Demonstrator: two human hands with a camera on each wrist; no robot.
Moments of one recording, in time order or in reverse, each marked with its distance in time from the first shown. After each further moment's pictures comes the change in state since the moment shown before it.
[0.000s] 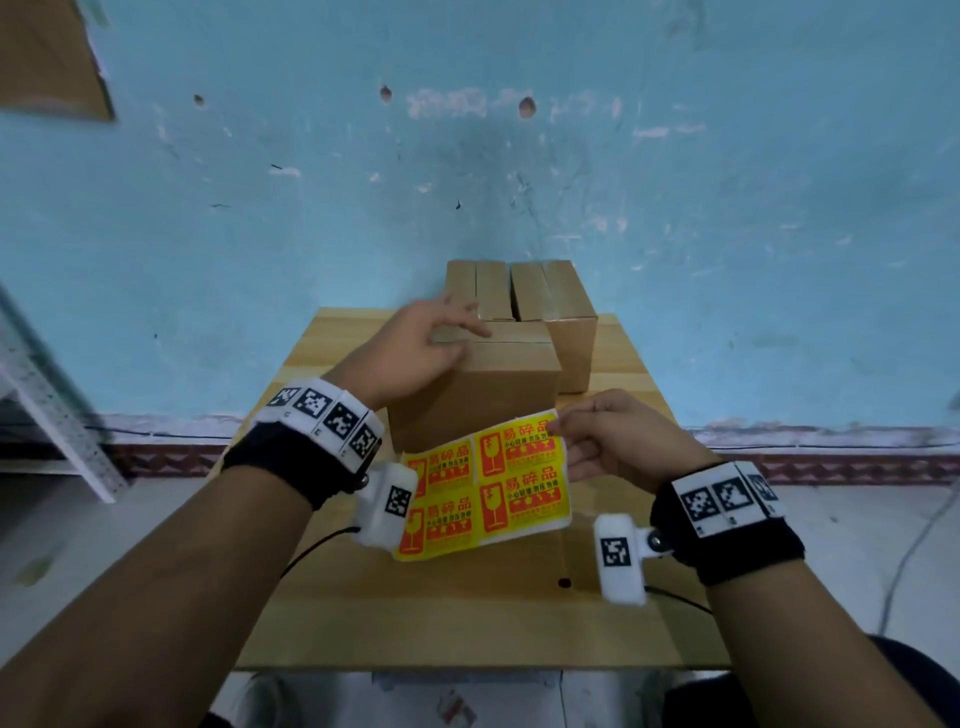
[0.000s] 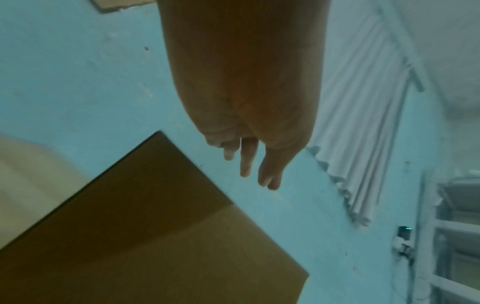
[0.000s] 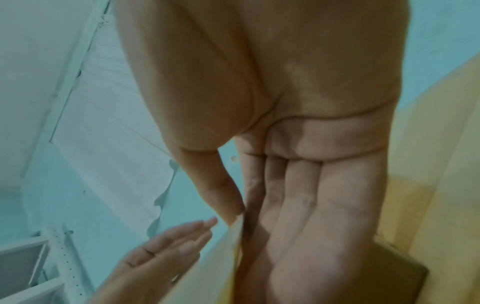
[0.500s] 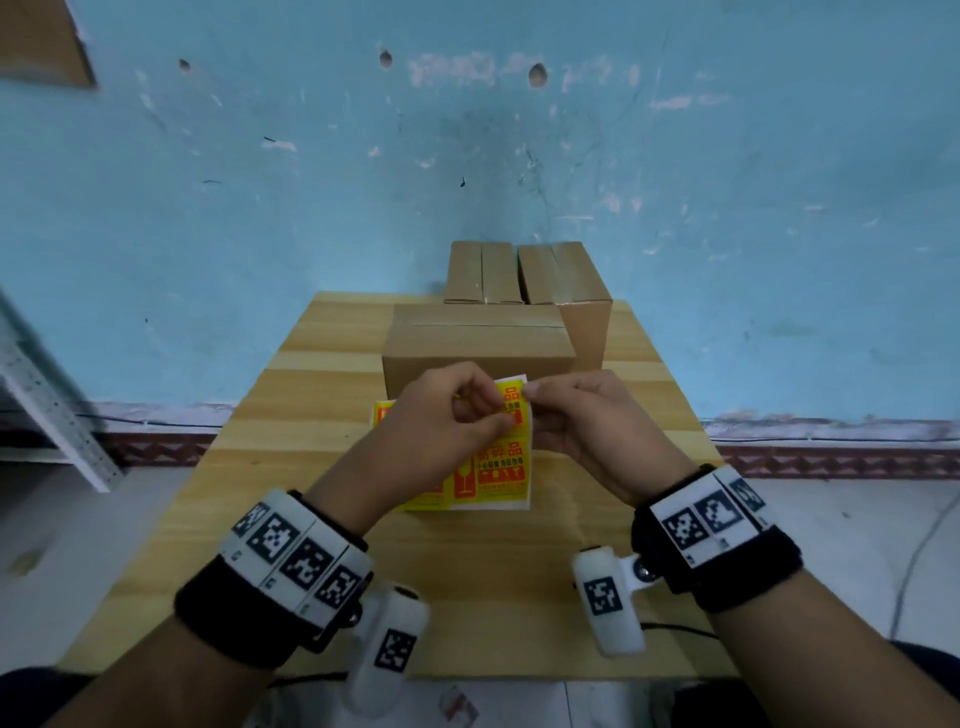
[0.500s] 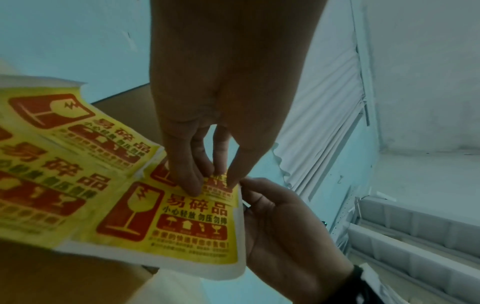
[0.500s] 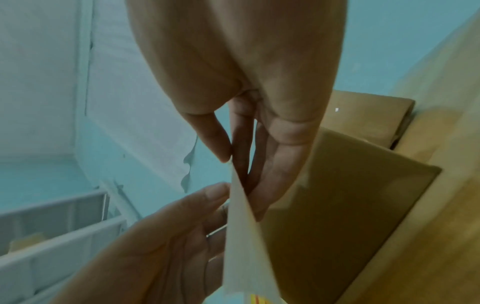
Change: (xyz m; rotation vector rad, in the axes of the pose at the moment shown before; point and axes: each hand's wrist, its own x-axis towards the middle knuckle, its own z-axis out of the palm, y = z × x) left_hand -0.065 0.016 0.051 -0.230 0.057 -0.213; right_hand 0.015 0.007 0.036 0.234 -0.020 -0.280
